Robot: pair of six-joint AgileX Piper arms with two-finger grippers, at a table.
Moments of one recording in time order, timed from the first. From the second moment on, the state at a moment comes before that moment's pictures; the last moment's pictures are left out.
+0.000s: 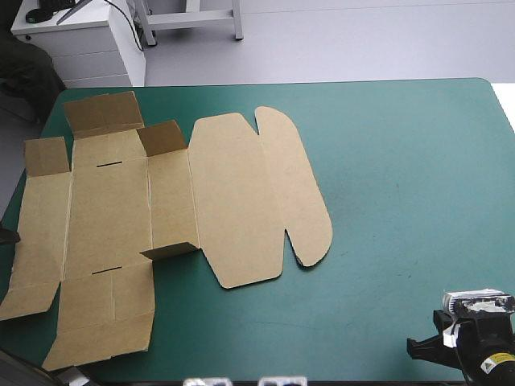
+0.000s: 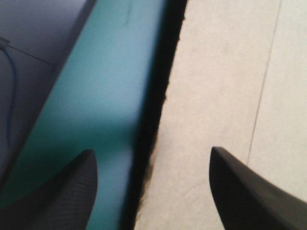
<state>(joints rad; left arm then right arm) 1.02 1.88 -1.34 -0.65 1.18 0.80 -0.10 0.24 -0.49 0.22 1.09 -0.23</state>
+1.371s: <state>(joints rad) 0.72 2.00 -1.38 -0.76 1.20 0.77 -0.10 0.24 -0.49 0.22 1.09 -0.19</state>
